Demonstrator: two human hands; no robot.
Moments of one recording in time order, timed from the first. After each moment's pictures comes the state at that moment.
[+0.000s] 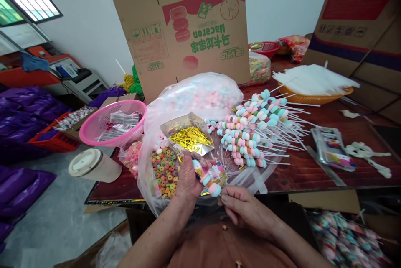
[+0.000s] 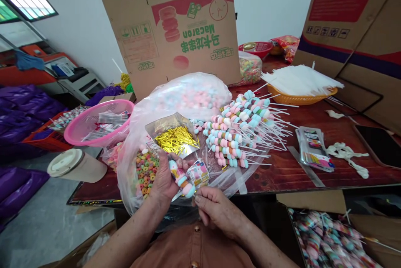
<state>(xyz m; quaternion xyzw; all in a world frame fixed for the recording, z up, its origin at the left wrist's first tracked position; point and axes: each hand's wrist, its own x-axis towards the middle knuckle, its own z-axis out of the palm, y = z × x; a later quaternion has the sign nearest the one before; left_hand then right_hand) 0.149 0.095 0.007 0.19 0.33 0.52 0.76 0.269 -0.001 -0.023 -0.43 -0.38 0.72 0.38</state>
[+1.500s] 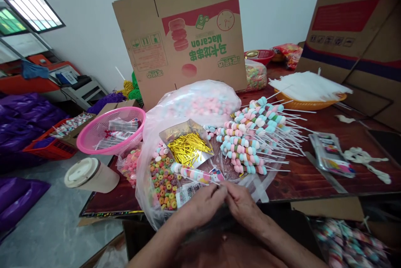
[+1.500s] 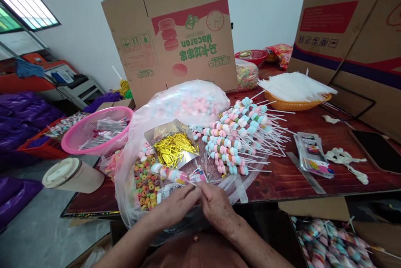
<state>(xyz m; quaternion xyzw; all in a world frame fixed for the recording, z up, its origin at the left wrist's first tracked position) 0.132 0.068 0.014 0.69 0.42 0.12 0.58 0.272 0.027 -0.047 -0.57 -0.67 0.28 0.39</state>
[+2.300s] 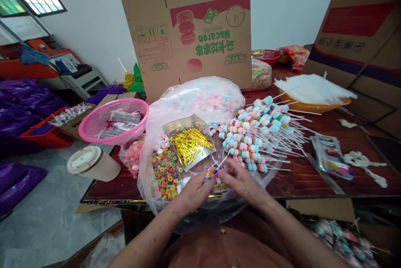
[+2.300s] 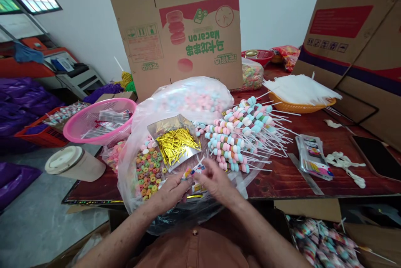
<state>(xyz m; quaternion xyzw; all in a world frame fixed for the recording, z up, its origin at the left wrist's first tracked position) 0.115 0.079 -0.004 0.69 0.44 0.13 0.55 0.281 0.050 -0.026 -0.53 -0.55 0.47 0.44</state>
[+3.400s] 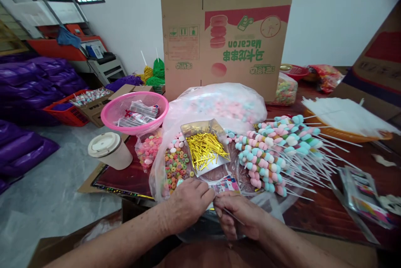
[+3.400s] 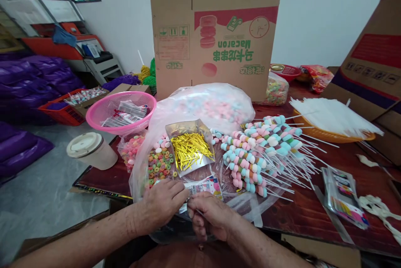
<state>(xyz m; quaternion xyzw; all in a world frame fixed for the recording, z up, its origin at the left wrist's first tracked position) 0.053 0.080 0.000 0.92 0.31 0.09 0.20 0.227 0.046 -0.018 -0.44 -0.66 0.59 0.15</state>
